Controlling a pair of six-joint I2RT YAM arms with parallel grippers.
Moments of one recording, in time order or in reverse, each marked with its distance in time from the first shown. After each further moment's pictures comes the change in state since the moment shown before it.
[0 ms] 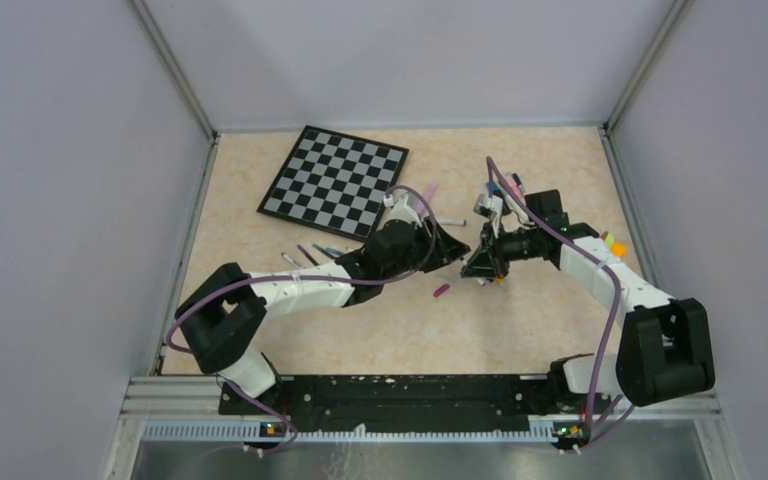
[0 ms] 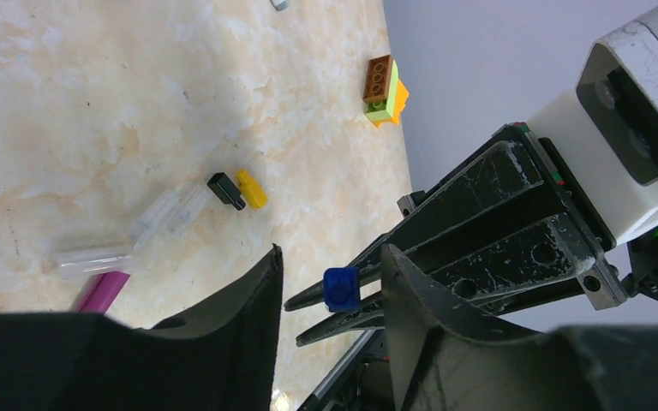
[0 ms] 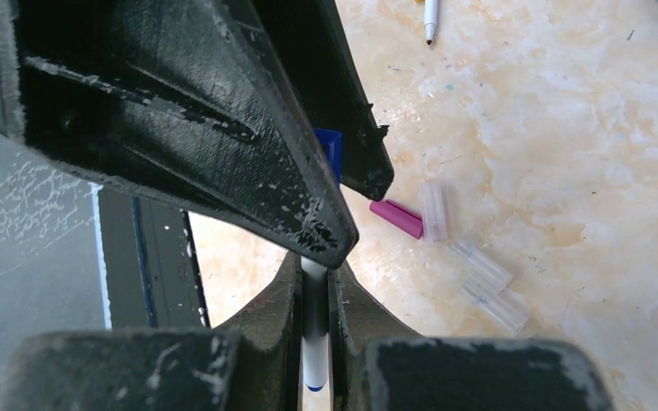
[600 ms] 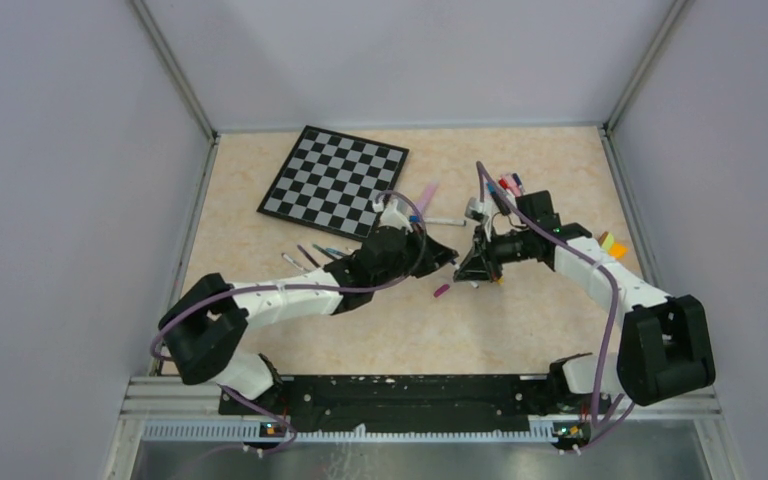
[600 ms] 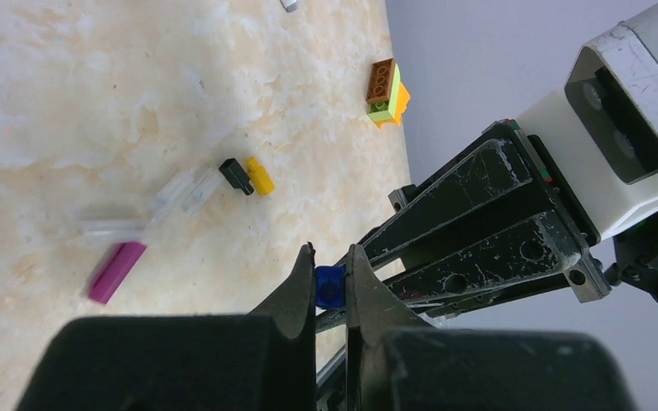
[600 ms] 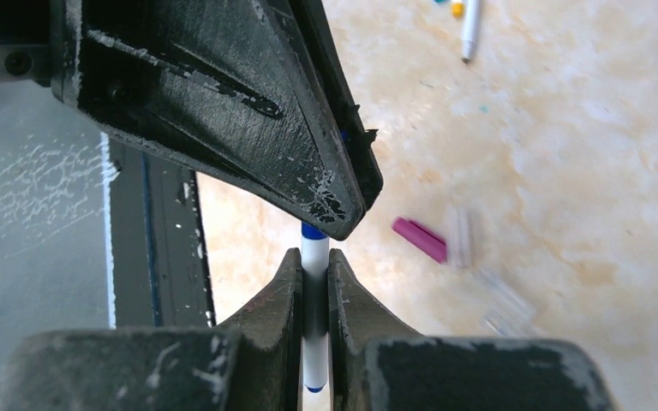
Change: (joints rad) left arm 0.000 -0.058 -0.032 -0.035 -0.043 -0.006; right arm 0.027 0.006 0.000 0.001 -0.005 -0.019
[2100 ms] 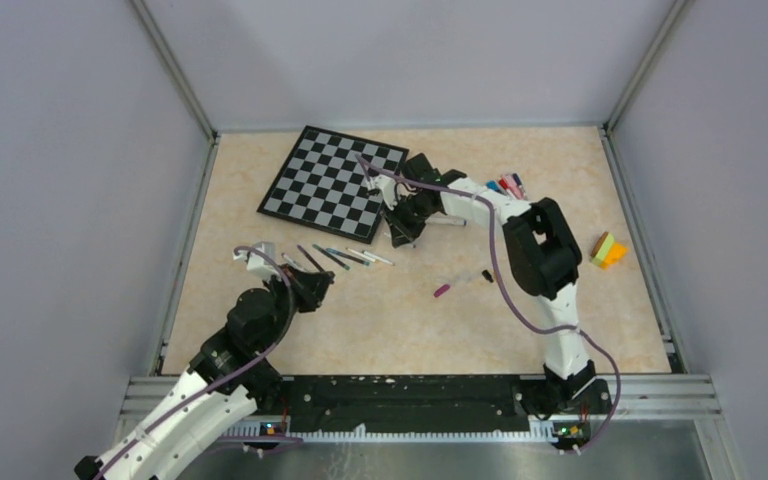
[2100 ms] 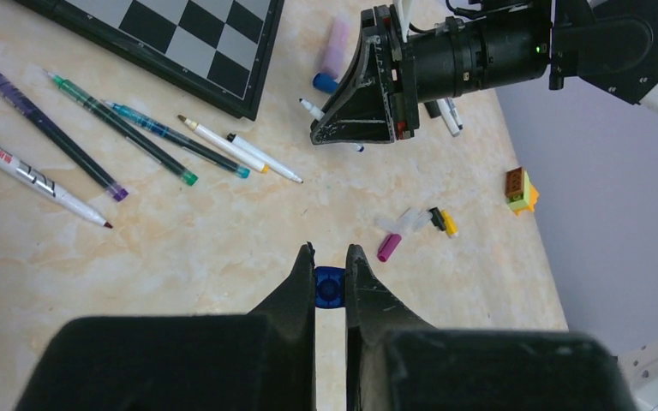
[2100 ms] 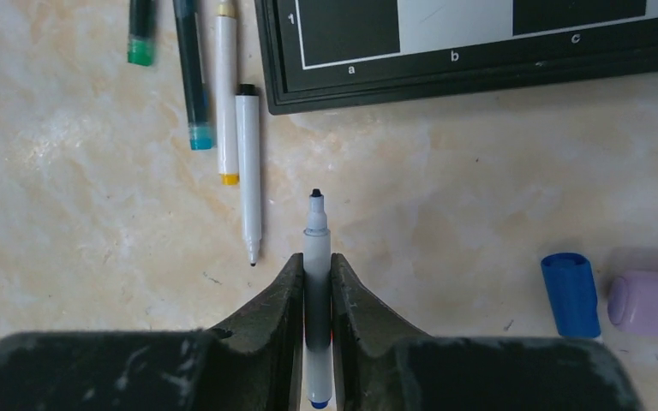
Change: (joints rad) left arm 0.257 -1.227 -0.509 -0.616 -0.188 0.299; right arm 0.375 0.803 0.827 -0.101 0.531 0.109
